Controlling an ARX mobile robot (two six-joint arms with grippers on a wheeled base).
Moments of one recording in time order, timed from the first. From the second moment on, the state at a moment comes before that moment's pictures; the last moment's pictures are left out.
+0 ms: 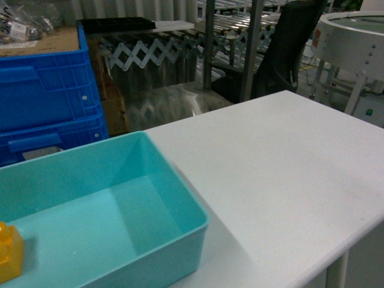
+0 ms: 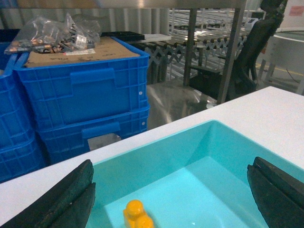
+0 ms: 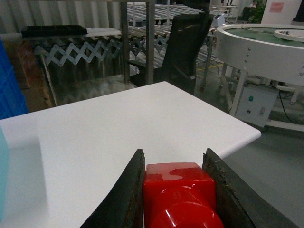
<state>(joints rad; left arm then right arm) 0.00 0.01 0.02 0.00 0.00 0.00 0.00 0.00 0.01 0.00 0.00 -0.01</state>
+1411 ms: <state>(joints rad) 0.00 0.01 0.02 0.00 0.00 0.00 0.00 0.00 0.01 0.00 0.00 -0.01</state>
